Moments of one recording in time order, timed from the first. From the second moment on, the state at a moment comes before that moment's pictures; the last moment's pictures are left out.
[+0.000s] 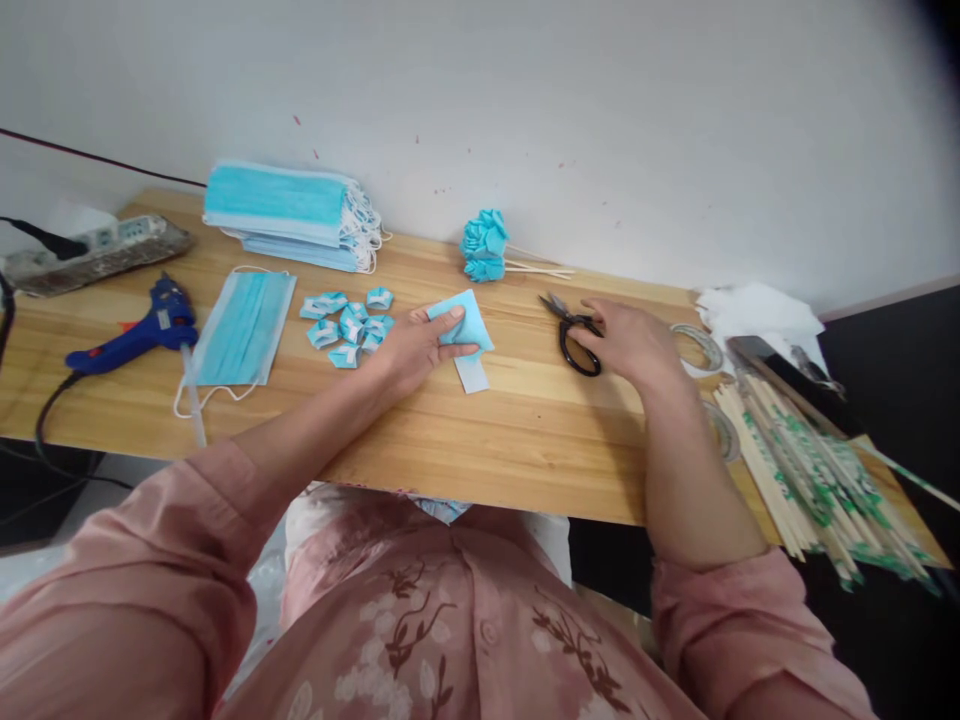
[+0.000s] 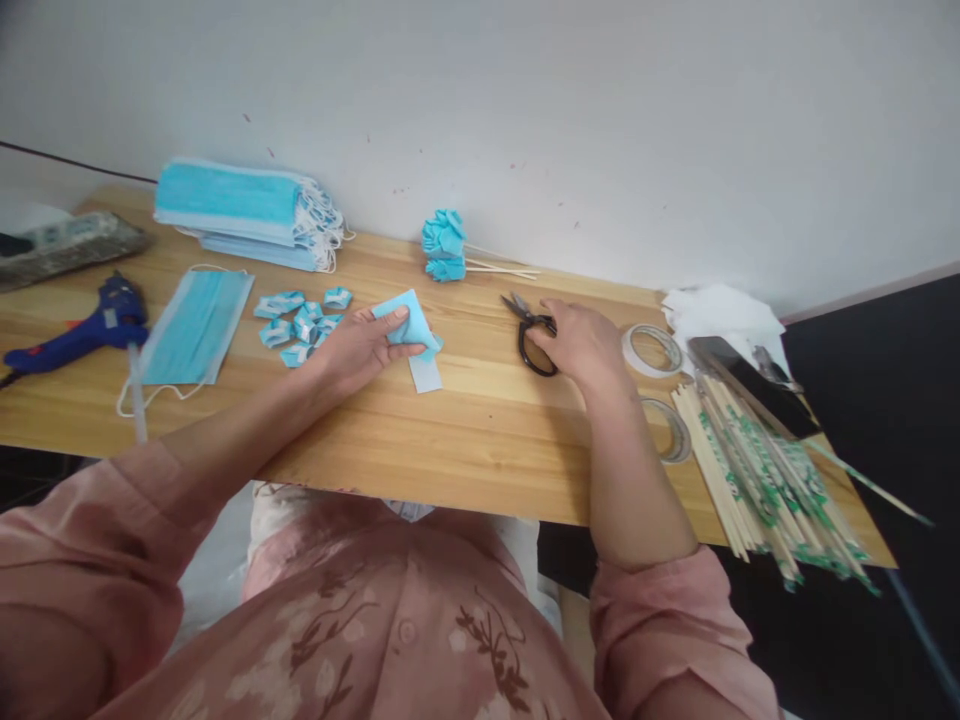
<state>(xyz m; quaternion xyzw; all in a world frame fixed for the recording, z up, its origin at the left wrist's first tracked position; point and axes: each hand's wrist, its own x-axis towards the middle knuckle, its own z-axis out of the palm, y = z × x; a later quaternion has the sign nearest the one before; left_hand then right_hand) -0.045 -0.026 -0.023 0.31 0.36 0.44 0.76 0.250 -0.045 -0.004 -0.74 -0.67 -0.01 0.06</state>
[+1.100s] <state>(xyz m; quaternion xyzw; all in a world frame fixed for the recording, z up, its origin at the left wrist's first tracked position) -0.046 -0.034 -0.021 0.54 0.38 0.32 0.68 0.175 -0.065 -0.031 -0.50 -0.67 0.35 0.42</state>
